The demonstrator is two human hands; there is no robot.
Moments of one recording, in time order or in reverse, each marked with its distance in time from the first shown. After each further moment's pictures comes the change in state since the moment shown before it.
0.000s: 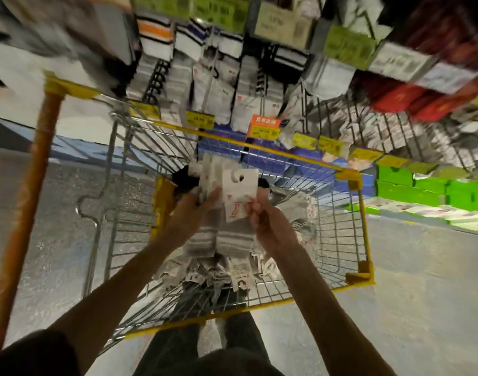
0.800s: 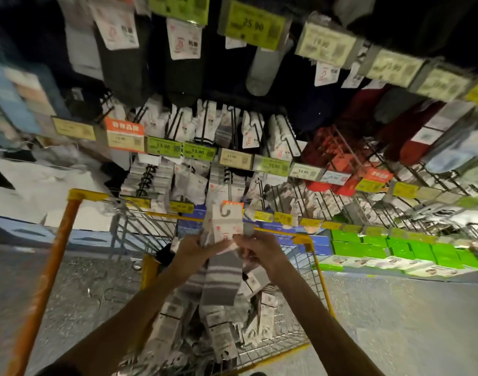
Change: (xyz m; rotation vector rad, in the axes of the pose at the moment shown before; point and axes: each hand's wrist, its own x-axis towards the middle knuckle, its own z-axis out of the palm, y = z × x) left_hand -0.035 0.132 0.005 -0.170 -0.176 0.149; right_hand -0.074 -0.094 0.066 -0.674 0.008 -0.274
